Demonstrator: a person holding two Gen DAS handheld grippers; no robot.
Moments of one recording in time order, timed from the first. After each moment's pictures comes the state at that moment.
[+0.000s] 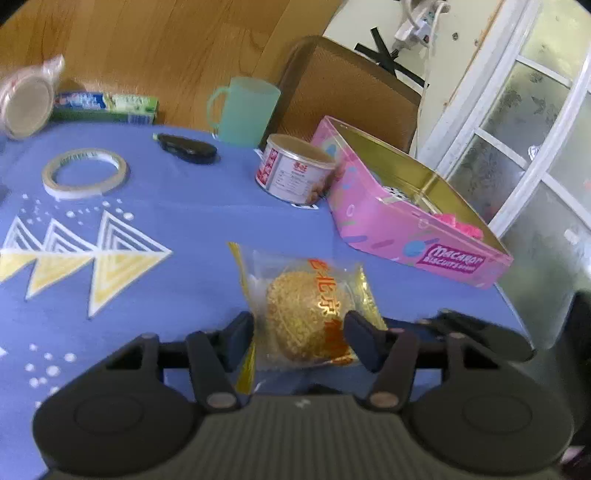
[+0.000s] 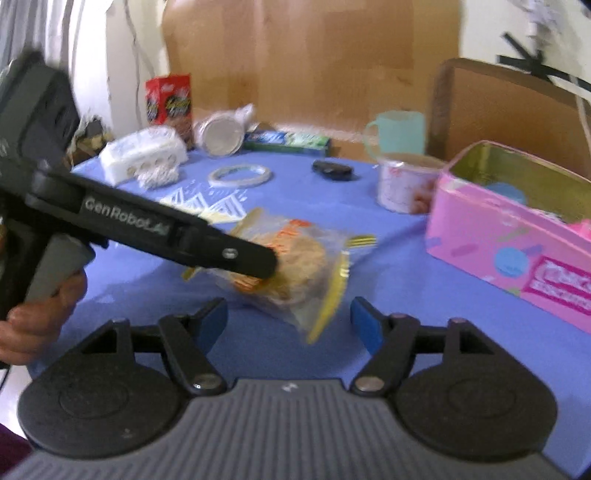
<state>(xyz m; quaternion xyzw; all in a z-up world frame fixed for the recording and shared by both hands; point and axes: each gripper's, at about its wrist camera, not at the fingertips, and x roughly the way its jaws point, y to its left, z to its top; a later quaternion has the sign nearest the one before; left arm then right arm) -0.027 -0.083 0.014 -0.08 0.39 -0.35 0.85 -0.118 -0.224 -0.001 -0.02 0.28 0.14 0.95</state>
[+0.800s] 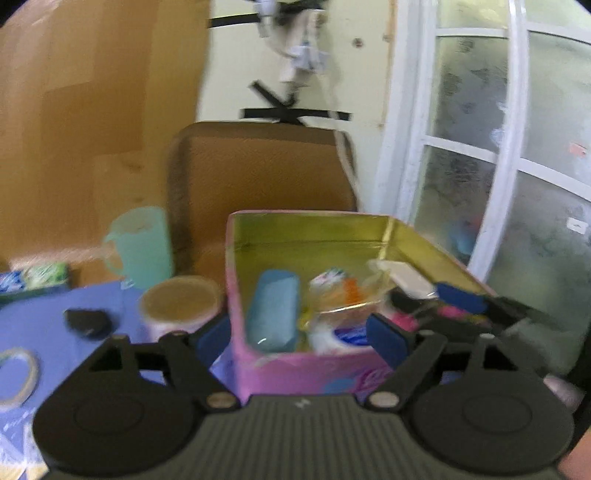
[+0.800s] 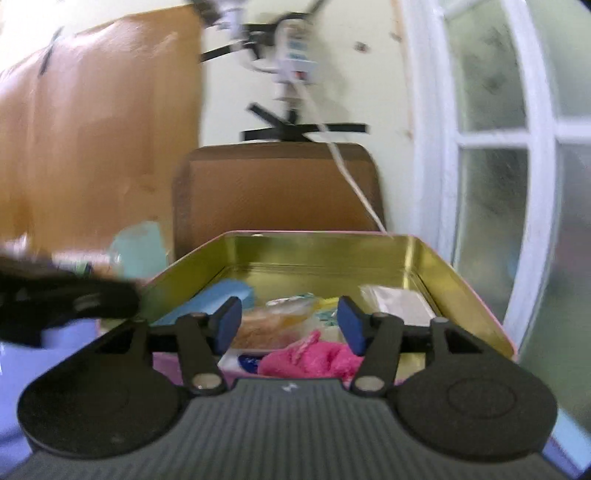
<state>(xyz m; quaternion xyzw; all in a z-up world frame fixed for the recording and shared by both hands) -0.022 -0.234 0.084 0.04 0.25 -0.36 0.90 -0.115 -0.382 0.041 0.08 0.11 -0.18 0.97</state>
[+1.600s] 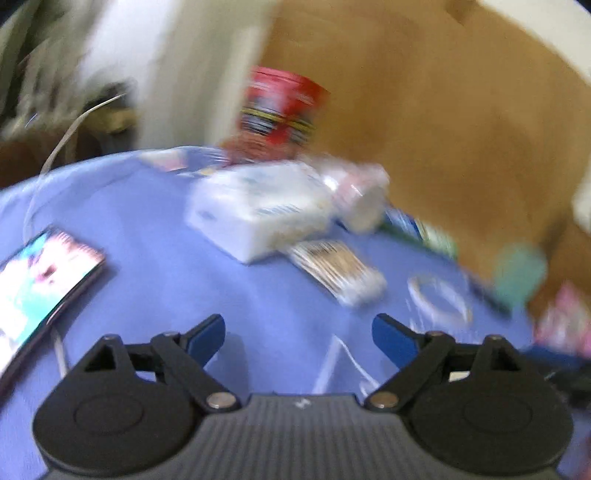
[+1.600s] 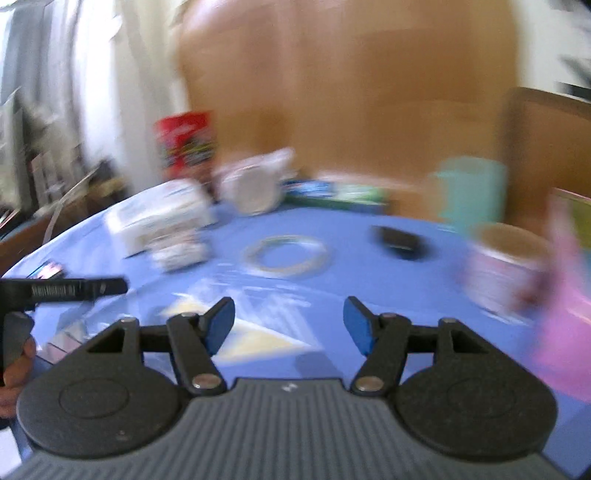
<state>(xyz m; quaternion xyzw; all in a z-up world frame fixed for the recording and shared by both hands) -0.028 0.124 0.011 -0.19 0.24 0.04 0.95 -0.007 -0.133 0.033 0.01 0.24 0.22 0.94</state>
